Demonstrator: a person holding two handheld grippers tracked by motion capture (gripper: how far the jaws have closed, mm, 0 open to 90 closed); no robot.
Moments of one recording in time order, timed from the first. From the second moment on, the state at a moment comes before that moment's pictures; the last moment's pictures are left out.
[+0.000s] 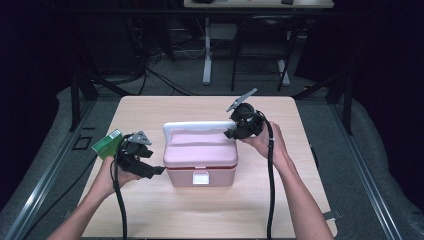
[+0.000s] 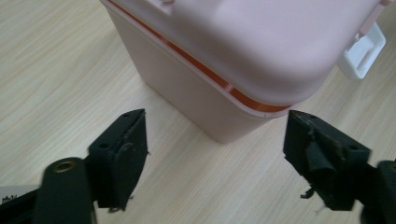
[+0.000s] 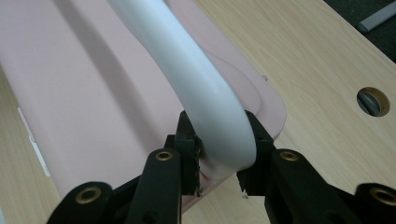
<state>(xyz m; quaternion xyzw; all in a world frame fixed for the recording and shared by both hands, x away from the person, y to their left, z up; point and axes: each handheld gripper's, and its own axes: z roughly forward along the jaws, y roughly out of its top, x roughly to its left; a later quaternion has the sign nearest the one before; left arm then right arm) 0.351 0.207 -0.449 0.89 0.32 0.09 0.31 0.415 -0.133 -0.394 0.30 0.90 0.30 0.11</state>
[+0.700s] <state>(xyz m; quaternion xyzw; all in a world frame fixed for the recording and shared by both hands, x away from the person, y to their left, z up) 0.351 0.202 -0.452 0.86 0.35 0.09 0.36 0.424 -0.136 -0.380 0.31 0.89 0.32 0.11</state>
